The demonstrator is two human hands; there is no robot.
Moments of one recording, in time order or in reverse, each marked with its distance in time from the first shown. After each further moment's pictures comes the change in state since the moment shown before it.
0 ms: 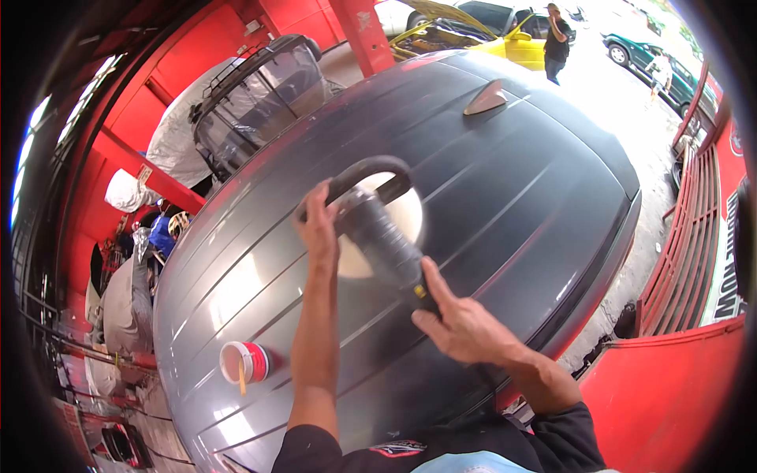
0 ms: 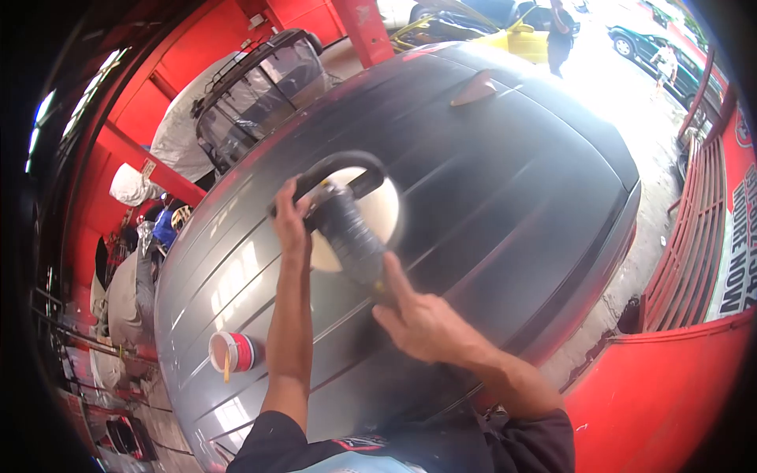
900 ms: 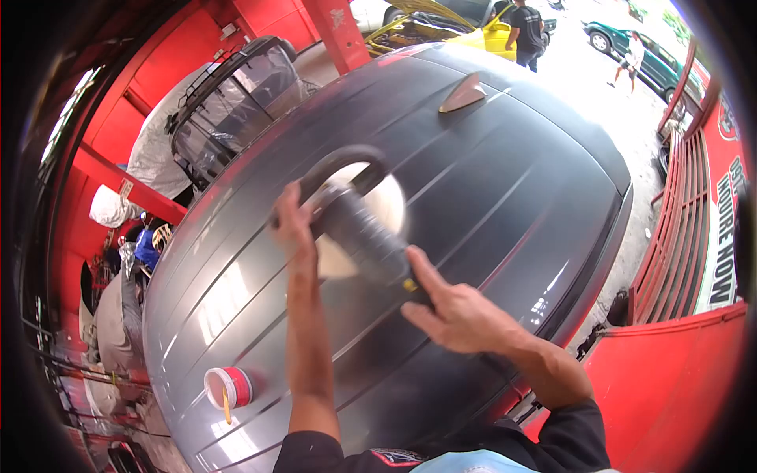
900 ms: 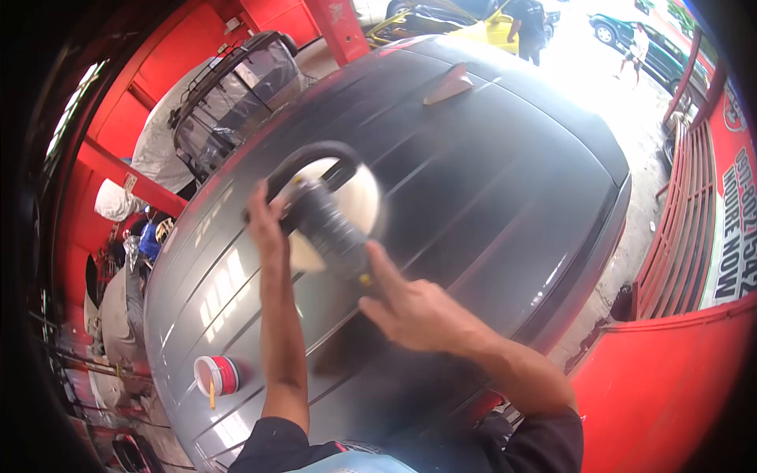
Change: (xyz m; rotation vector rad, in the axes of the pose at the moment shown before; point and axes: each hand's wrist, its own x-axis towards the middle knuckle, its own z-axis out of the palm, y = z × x) left_hand 0.027 -0.042 0.006 0.292 -0.081 0.127; right_hand 0.026 0.019 -0.043 -0.074 0.046 0.056
